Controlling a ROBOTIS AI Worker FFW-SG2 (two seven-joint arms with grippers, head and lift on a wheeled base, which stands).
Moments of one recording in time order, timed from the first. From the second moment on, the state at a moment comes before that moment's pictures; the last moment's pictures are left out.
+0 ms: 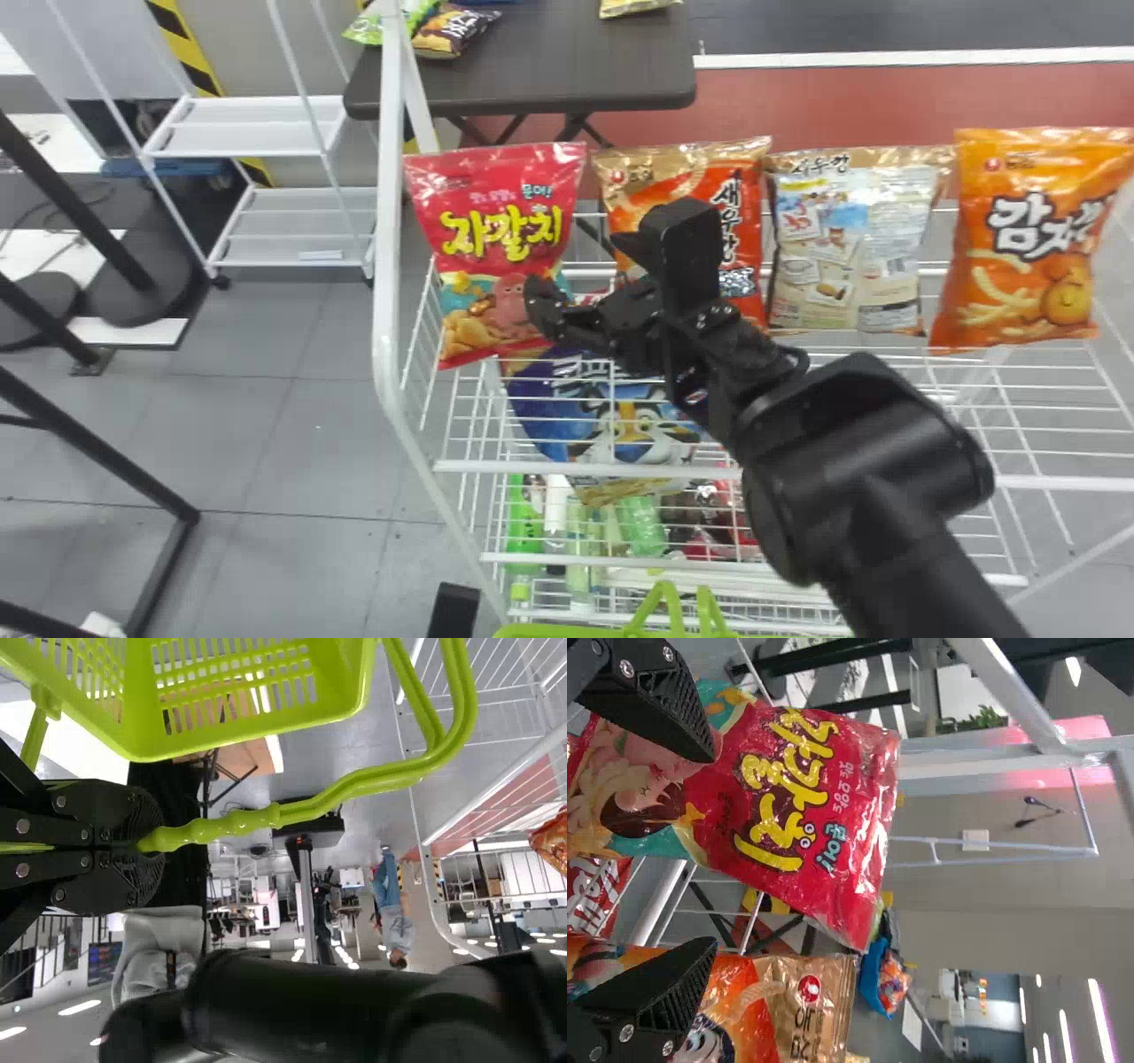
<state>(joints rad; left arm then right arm) 0.60 0.04 0.01 -2.25 0.32 1.54 -1.07 -0.15 0.00 0.45 -1.55 -0.04 0.34 0.21</state>
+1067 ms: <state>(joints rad) 0.55 0.04 0.03 -2.21 0.34 1.54 -1.08 -0.21 0.00 0.48 -1.49 -0.06 0.45 0.39</state>
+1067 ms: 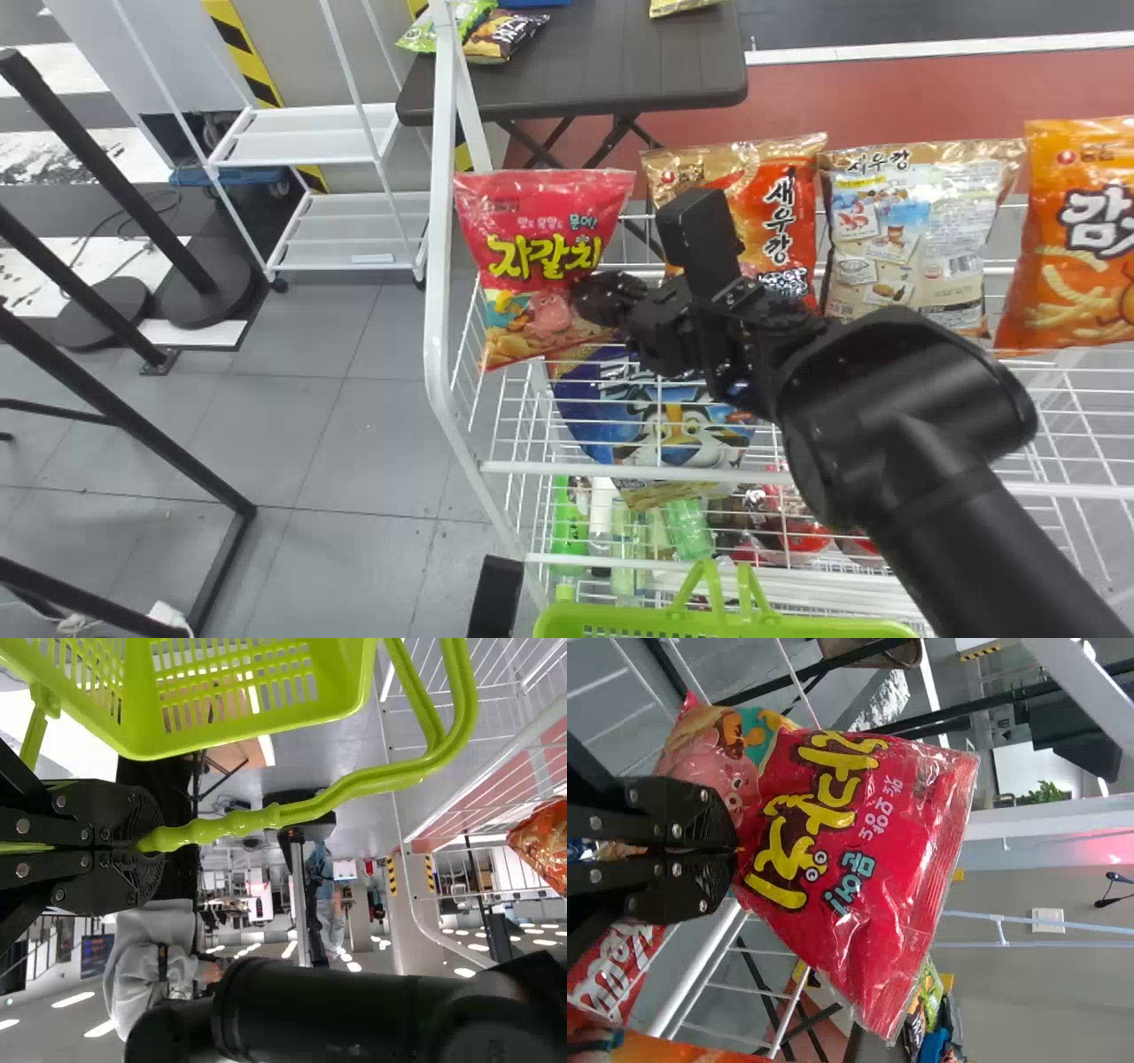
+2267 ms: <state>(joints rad) 0.55 0.03 0.06 -2.24 0.34 1.51 -1.03 0.71 -0.11 -0.09 -2.59 -0.19 0.81 0.48</state>
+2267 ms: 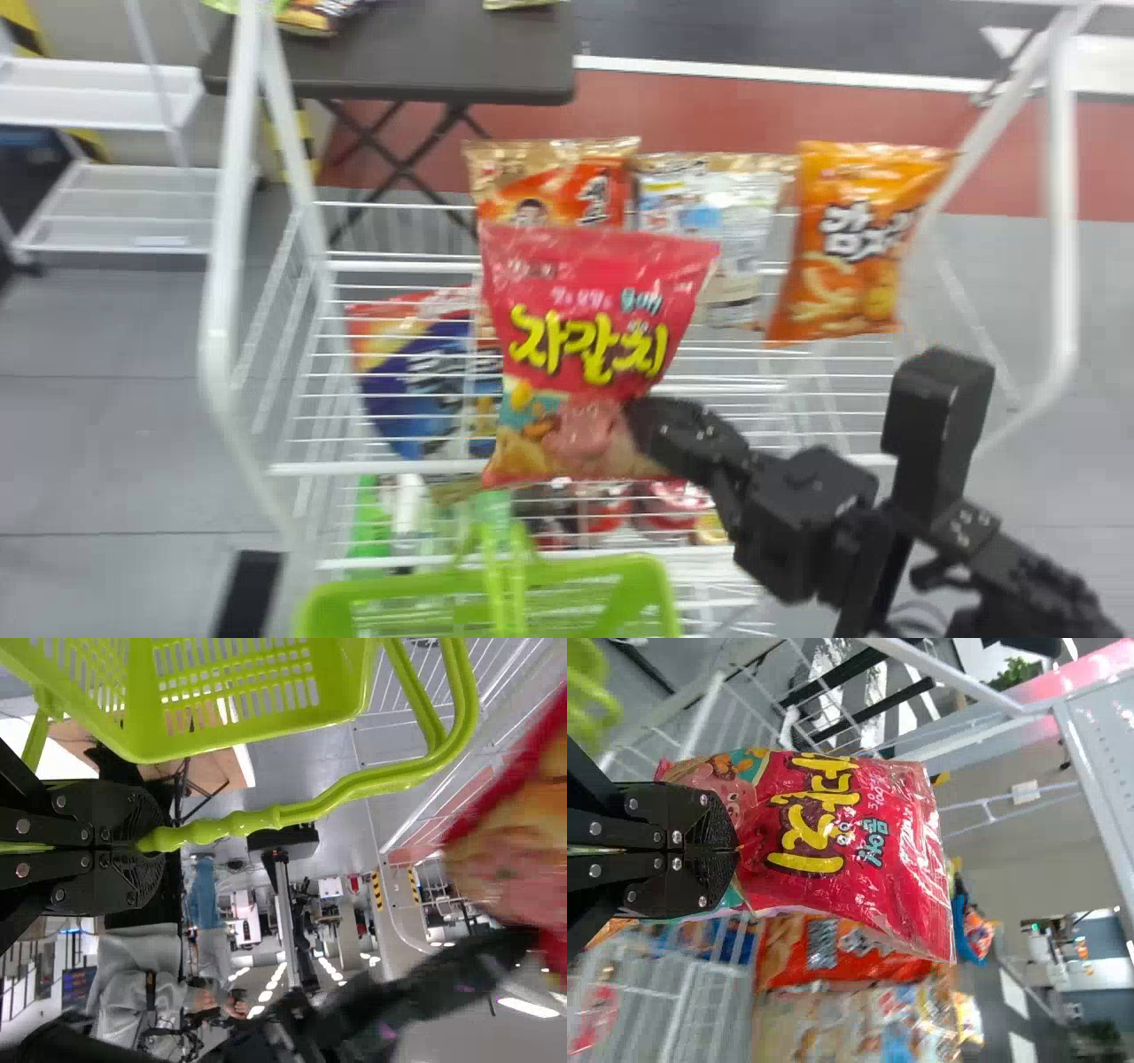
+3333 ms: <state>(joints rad) 0.60 0.01 0.07 -2.28 0.34 1.48 -1.02 0.80 -0.13 -0.13 -2.41 -0.30 1.30 0.64</state>
